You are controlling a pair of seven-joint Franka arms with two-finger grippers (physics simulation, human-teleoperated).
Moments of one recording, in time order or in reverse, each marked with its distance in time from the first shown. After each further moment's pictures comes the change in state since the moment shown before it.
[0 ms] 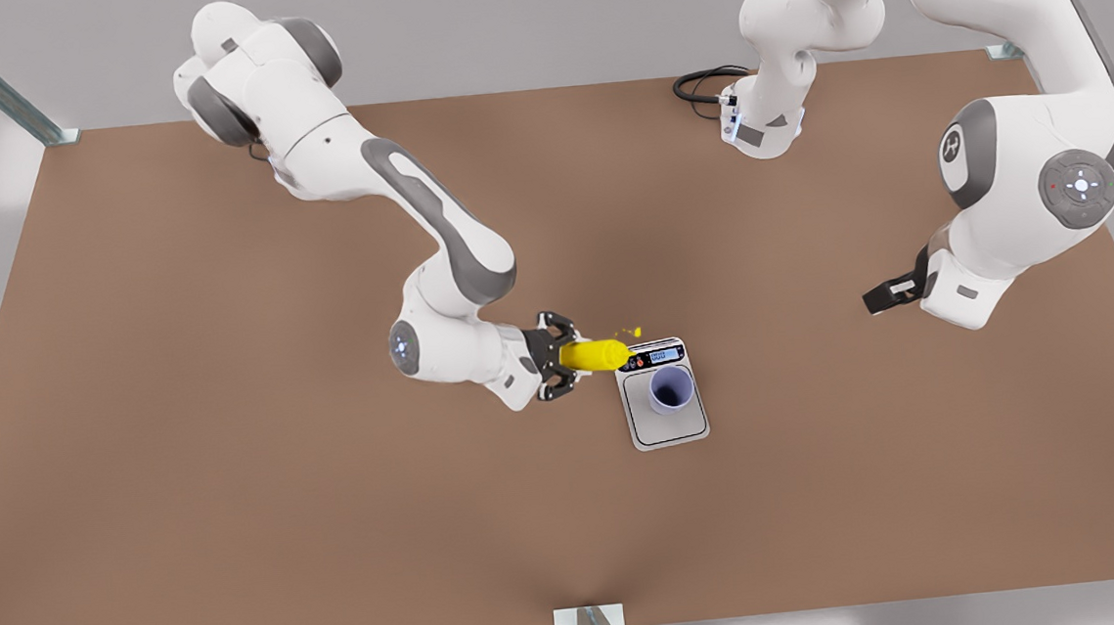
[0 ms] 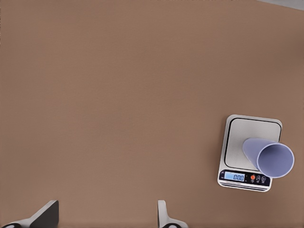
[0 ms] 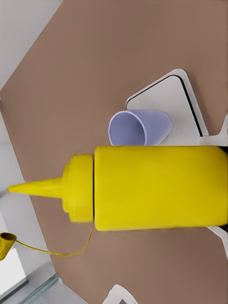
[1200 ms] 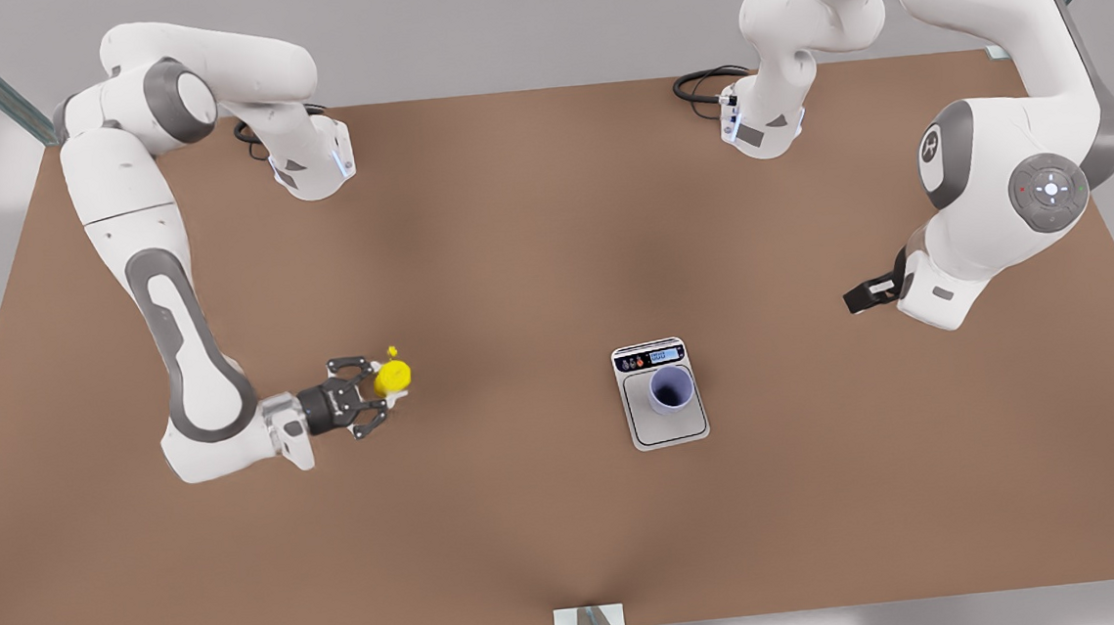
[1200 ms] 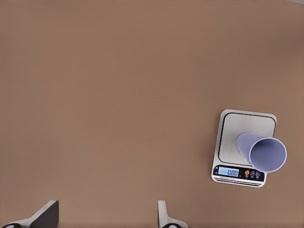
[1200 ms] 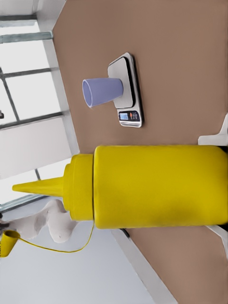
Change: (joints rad) left arm -0.037 0.003 -0.003 0.000 0.000 -0.011 -0.036; right arm -0.844 0.014 0.275 -0.212 -0.026 -0.664 -0.750
